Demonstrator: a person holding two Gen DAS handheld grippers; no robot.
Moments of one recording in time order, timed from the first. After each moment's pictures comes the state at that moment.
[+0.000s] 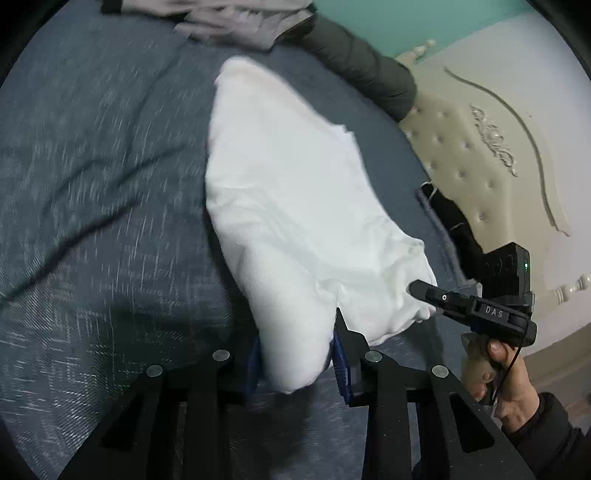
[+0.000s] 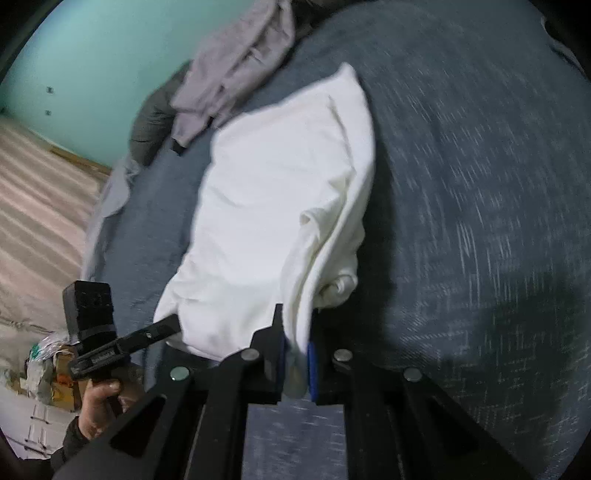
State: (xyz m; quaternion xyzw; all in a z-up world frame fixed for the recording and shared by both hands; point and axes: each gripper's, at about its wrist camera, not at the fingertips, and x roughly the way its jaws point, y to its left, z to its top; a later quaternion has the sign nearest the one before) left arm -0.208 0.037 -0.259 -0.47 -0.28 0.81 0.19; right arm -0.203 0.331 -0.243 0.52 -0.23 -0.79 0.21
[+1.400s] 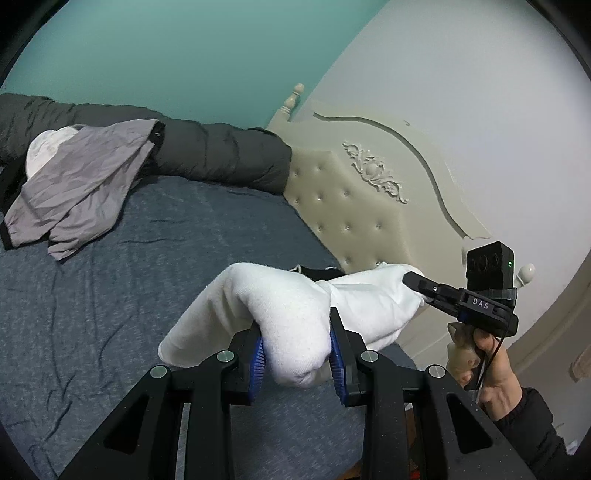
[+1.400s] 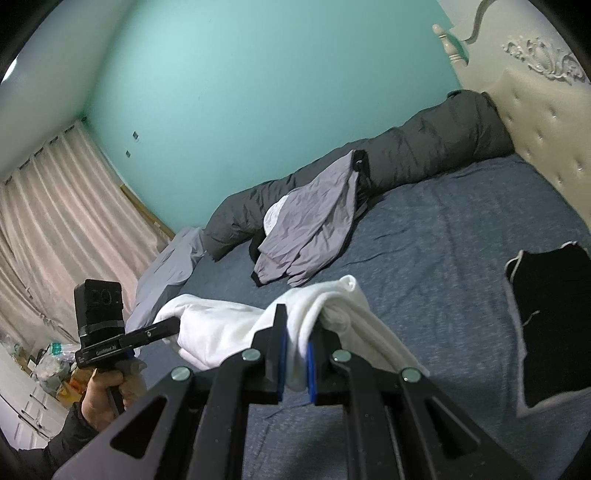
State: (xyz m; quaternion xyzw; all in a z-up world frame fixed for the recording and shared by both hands) left arm -0.238 0.184 0.068 -0.34 -0.19 0.88 0.28; right arm -0.169 0.489 0.074 0.33 -0.21 -0.89 0.24
